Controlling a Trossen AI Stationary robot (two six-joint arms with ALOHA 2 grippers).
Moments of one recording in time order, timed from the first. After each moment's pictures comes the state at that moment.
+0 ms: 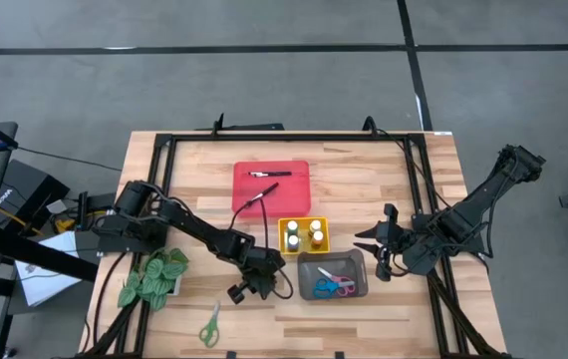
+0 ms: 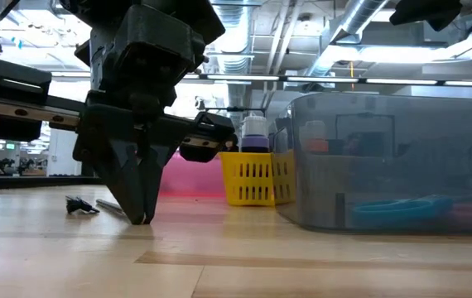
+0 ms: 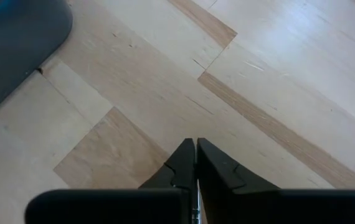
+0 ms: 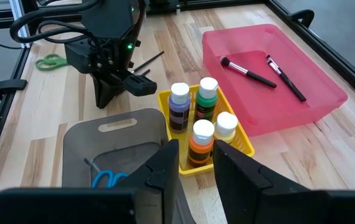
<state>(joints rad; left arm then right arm) -0.29 1.94 1.00 -0.16 0.30 0.51 0.70 1.03 0.84 -0.60 0.76 0.60</state>
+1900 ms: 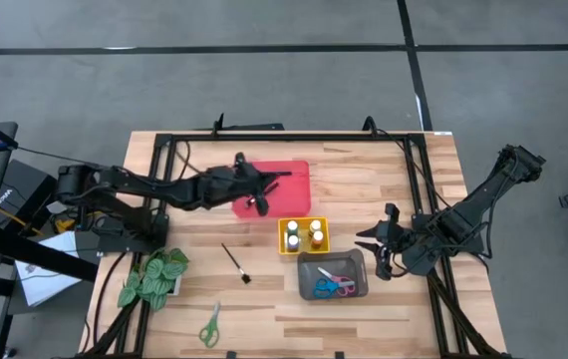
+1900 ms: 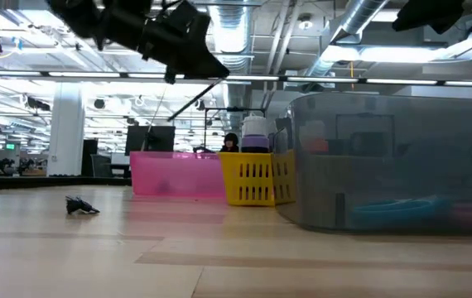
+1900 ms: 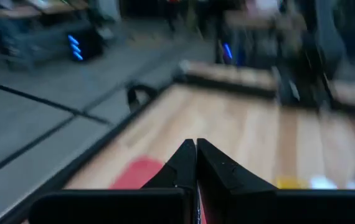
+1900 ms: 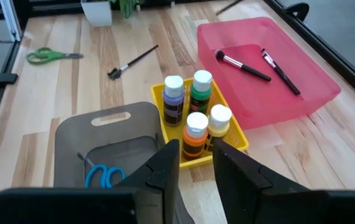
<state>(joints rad) 0.10 1.38 0.71 0.47 -0.37 -0.04 0.70 1.03 0.84 -0.64 0.76 0.62</state>
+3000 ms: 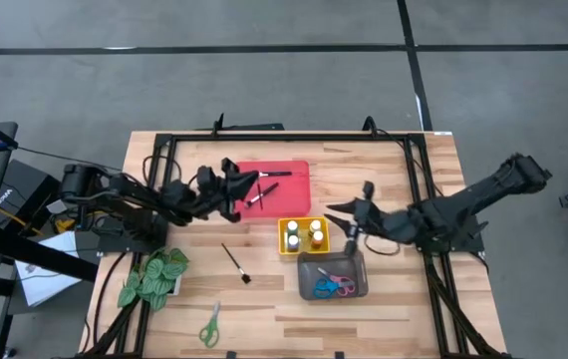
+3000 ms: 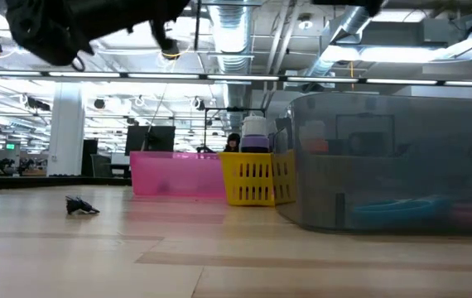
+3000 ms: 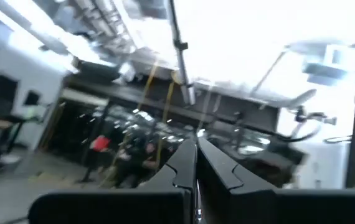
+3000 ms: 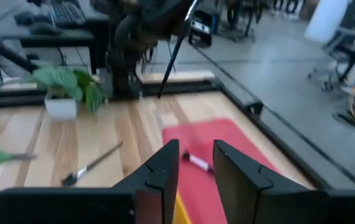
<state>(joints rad) 0.00 1.42 0.45 1.57 -0.27 -0.19 0.42 1.13 0.84 -0.04 0.76 0.13</state>
